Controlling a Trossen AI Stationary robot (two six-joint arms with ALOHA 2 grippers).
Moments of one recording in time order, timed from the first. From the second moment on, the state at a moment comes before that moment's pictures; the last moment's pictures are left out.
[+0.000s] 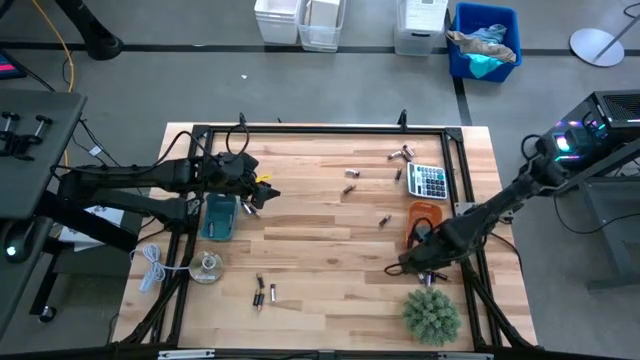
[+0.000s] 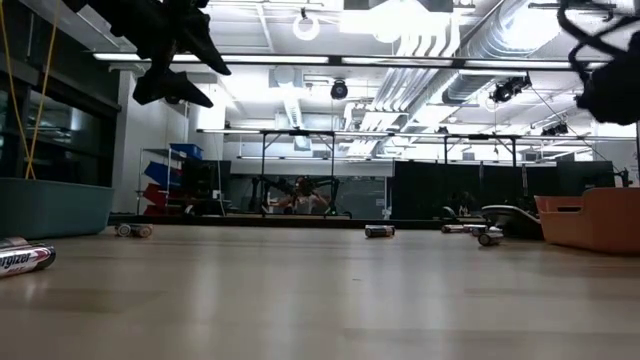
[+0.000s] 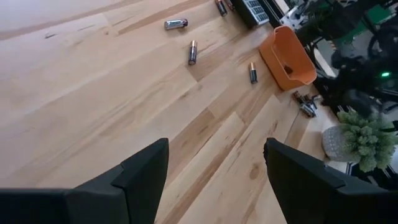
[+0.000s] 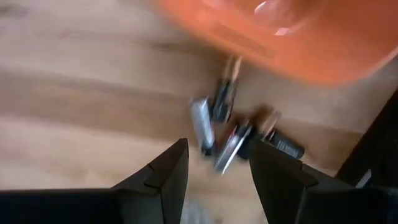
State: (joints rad) left arm 0.14 0.96 0.77 -0.47 -0.07 -0.78; right arm 0.55 1.34 0.79 -0.95 -0.17 1.91
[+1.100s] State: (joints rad) left arm 0.17 0.96 0.77 -0.46 -0.04 -0.77; right arm 0.52 1.39 0.84 -0.94 -0.05 1.78
